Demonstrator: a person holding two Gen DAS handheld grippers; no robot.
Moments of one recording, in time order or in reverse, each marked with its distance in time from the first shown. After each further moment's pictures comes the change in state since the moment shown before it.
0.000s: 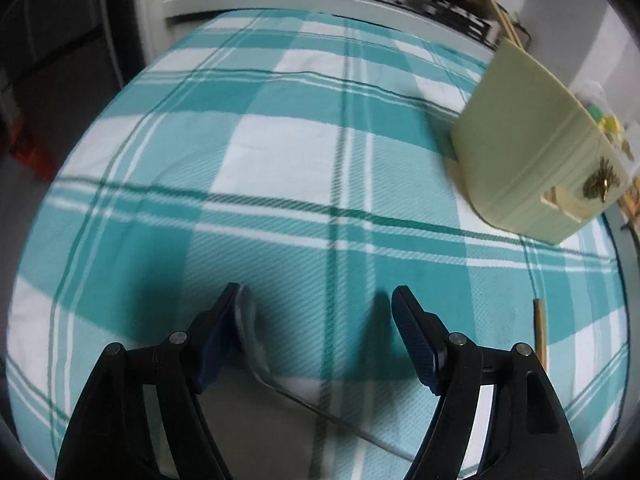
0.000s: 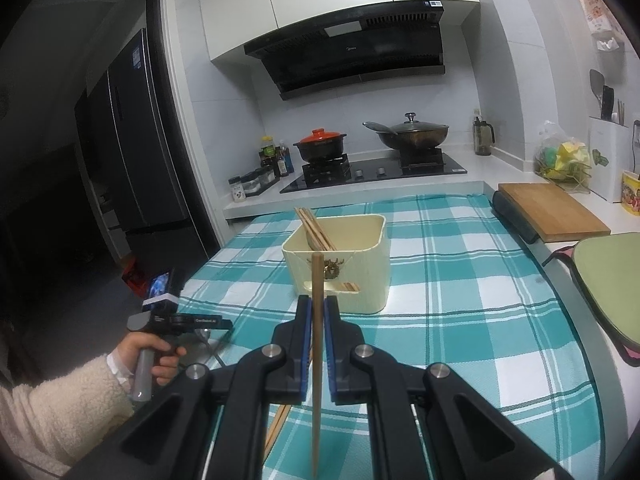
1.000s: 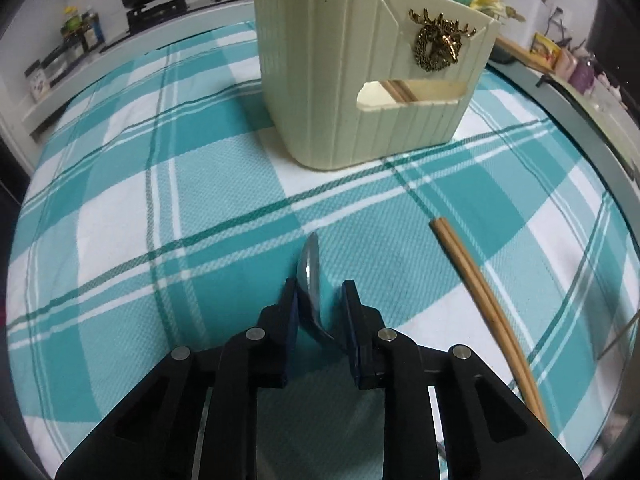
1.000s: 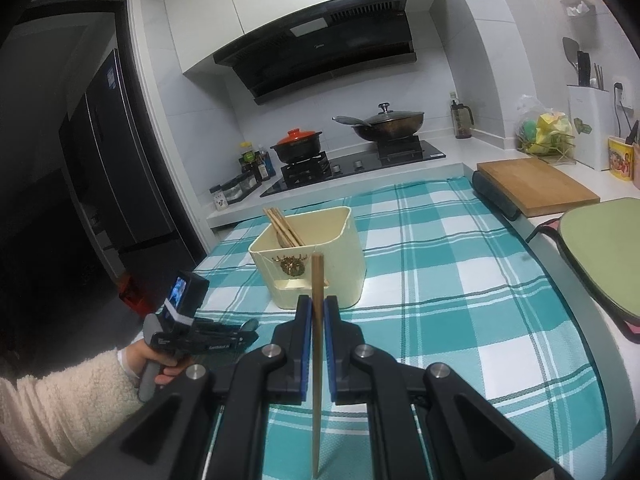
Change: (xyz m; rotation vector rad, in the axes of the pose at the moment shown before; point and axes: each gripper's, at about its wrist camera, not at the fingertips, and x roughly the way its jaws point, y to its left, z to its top) left arm -0.006 -0.076 -0.018 0.447 0.039 -0.163; right arm 0.004 -0.050 -0.010 0.096 -0.004 -0.010
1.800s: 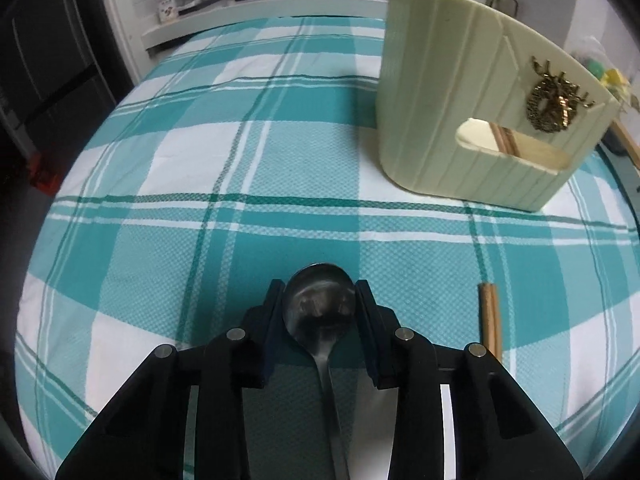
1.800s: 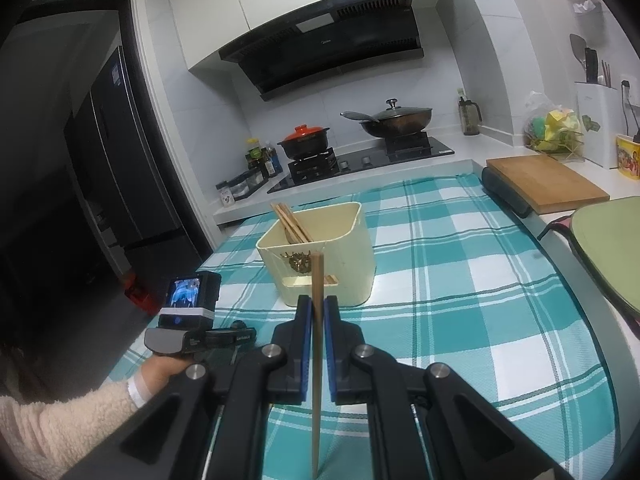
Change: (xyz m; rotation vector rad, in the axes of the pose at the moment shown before) left arm 0.004 -0.009 0.001 -0.407 -0.019 0.275; right arm 0.006 0.007 -0.002 -0.007 0.009 0.022
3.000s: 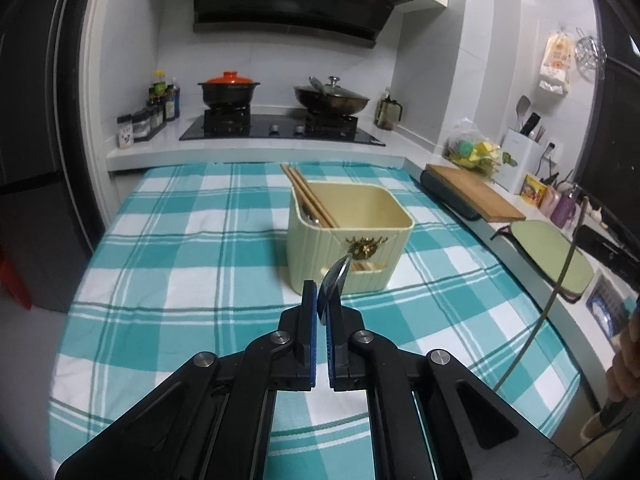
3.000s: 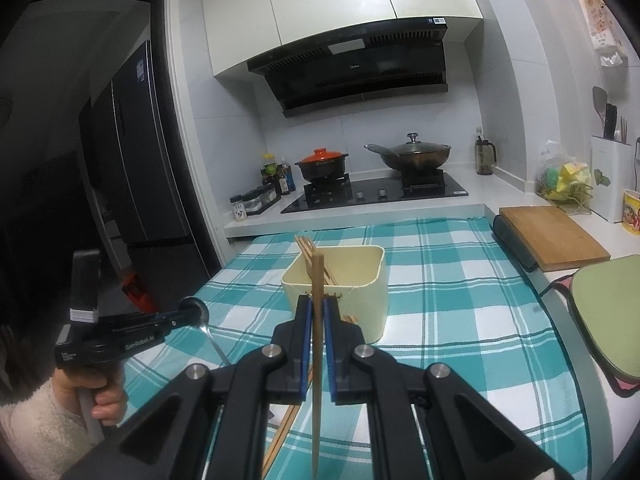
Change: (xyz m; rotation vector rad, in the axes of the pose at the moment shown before) left arm -0.201 0.036 -0.007 0.123 -0.417 -0.320; right arm -0.015 0.042 0.039 -0.107 -0.056 0.003
